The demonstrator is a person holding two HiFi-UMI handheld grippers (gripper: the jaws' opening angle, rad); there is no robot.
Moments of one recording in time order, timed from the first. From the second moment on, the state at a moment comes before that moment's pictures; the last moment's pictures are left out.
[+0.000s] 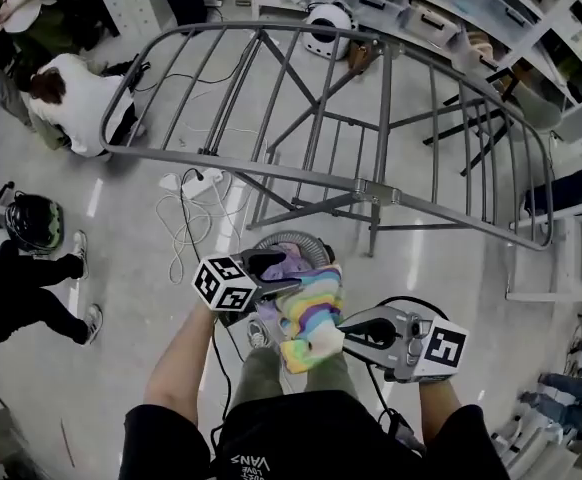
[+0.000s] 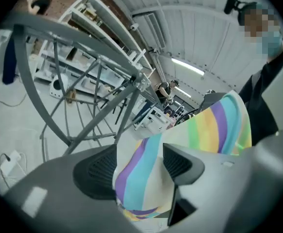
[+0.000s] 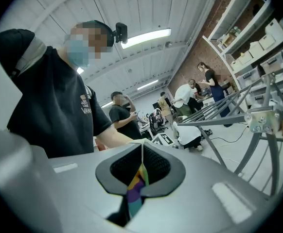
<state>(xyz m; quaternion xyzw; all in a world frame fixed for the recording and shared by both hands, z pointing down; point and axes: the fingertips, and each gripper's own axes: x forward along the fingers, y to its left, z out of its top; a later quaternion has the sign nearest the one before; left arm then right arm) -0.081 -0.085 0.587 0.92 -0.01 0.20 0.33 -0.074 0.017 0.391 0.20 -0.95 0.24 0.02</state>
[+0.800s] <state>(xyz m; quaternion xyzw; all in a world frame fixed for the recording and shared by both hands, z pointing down) -0.093 -0.042 0.604 0.88 0.05 0.20 0.42 -0.081 0.027 0.389 0.21 -0.95 0.22 0.05</state>
